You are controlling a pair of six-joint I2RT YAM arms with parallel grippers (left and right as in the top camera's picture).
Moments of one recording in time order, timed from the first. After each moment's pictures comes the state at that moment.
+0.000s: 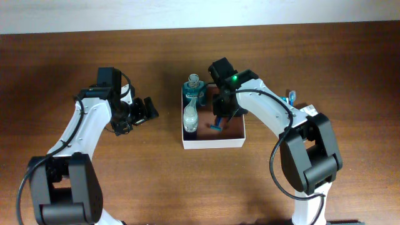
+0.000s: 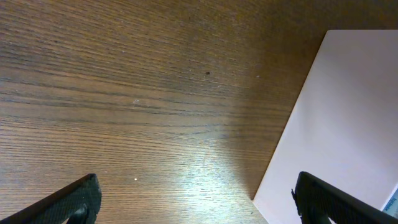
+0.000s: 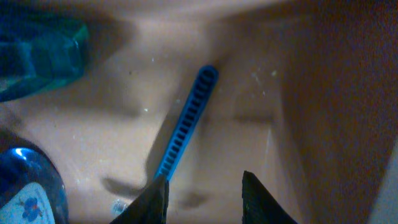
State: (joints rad) left arm 0.00 1.78 1.24 -0.84 0.31 -0.35; right arm 0.45 2.06 1.56 -0.90 0.04 0.45
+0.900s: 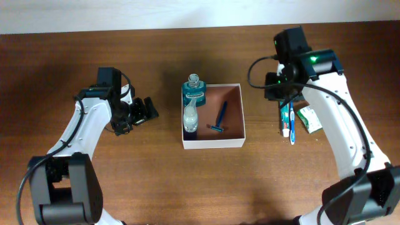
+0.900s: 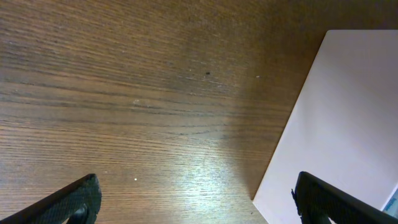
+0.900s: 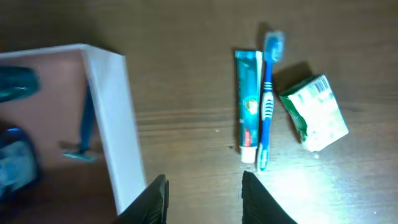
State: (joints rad) left arm 0.00 1.78 1.24 -0.84 0.31 -0.35; right arm 0.16 1.72 1.65 -1.22 0.09 0.28
